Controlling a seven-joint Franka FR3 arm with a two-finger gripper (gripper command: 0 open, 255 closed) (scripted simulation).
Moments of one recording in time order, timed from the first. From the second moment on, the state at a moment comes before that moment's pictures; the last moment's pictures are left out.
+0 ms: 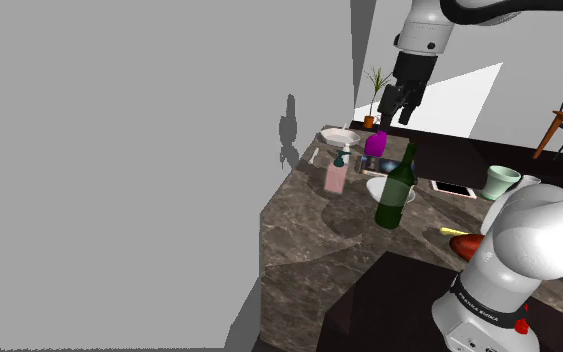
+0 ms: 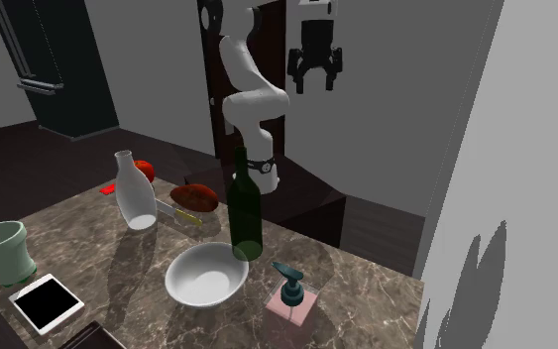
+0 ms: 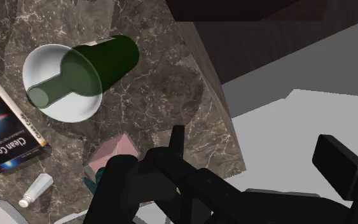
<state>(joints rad) 0.01 -0.81 0.03 -2.37 0.01 1.61 0.07</state>
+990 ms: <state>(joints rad) -0.11 -0.70 -0.27 -2.44 -0.14 1.78 -0.19</state>
